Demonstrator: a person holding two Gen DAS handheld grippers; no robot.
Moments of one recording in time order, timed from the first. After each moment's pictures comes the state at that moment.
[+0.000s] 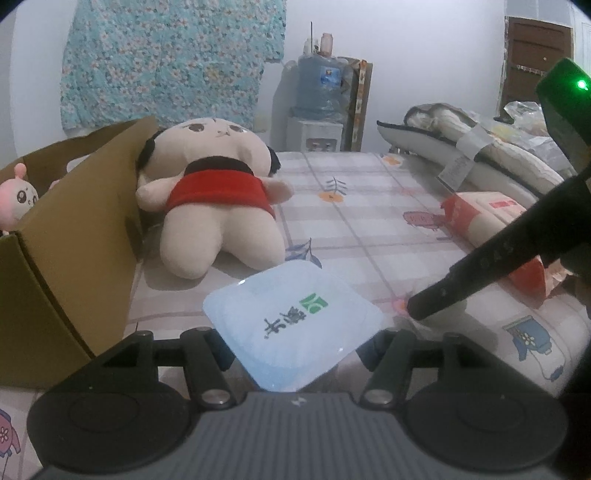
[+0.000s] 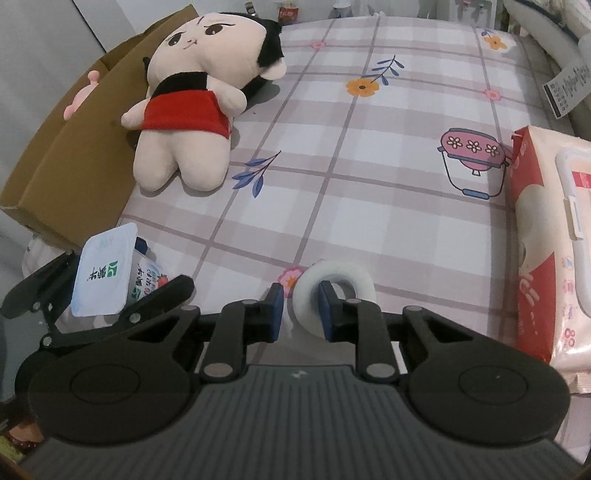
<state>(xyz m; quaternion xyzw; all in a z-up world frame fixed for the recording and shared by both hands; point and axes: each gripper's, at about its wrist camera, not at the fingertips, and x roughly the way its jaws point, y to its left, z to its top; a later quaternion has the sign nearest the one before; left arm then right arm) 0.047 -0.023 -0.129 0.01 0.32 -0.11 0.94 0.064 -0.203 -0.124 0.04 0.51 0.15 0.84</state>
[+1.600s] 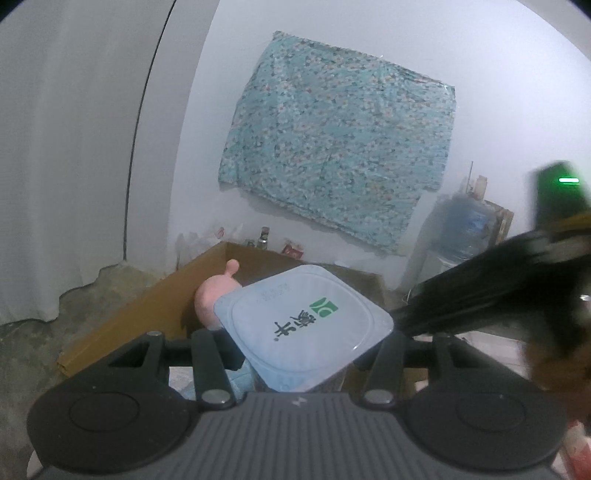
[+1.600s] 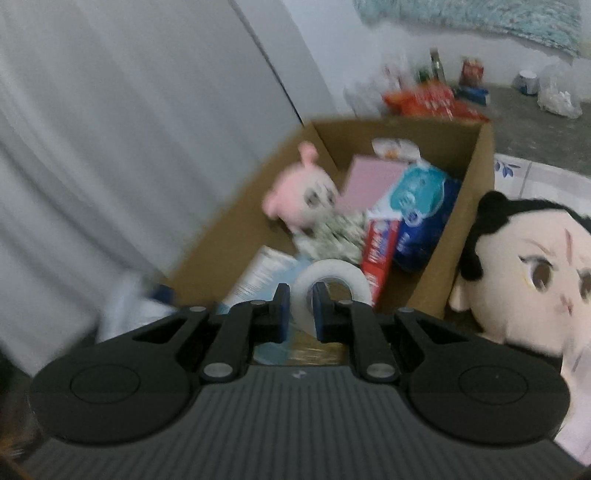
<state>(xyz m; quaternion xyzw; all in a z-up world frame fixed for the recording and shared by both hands) 0.049 0.166 -0.001 -0.12 0.17 0.10 0.97 0.203 0.049 -0.008 0.03 0.45 0.39 0.80</state>
